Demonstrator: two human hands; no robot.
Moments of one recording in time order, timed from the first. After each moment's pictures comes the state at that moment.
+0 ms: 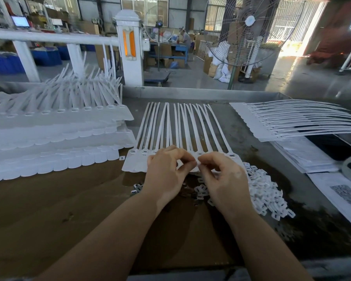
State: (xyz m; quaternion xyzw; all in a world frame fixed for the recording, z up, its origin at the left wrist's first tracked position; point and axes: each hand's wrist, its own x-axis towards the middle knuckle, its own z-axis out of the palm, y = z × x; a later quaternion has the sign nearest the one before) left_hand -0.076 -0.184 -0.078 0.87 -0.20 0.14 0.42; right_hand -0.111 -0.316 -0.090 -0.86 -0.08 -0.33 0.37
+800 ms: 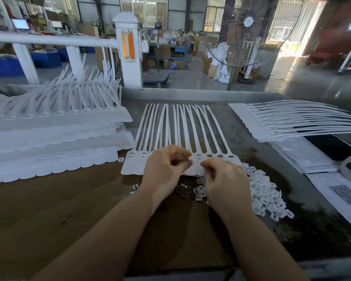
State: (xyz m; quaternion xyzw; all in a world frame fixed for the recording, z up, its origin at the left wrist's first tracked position) left_hand -0.072 -0.185 -0.075 0.82 -0.13 0.05 0.56; right_hand -0.112 -0.315 -0.092 -0.90 -0.02 -0.36 0.24
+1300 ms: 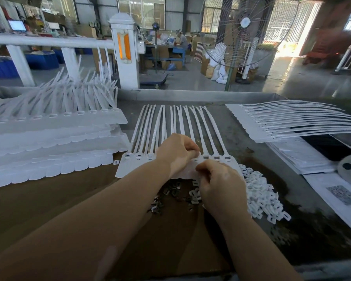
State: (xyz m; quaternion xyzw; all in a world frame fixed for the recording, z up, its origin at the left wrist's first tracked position) left_hand -0.029 -0.215 -0.055 0.89 -0.16 -0.01 0.43; right_hand -0.113 -0.315 -0.090 -0.92 -0.01 -0.32 0.24
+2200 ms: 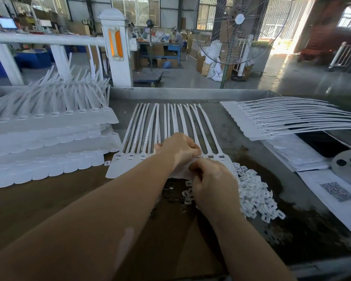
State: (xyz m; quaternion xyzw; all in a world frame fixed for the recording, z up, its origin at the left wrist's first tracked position) left_hand -0.006 -0.237 -0.060 0.91 -0.12 -0.09 0.40; right_hand -0.109 -0.315 -0.091 -0.91 -0.02 -0.34 0.24
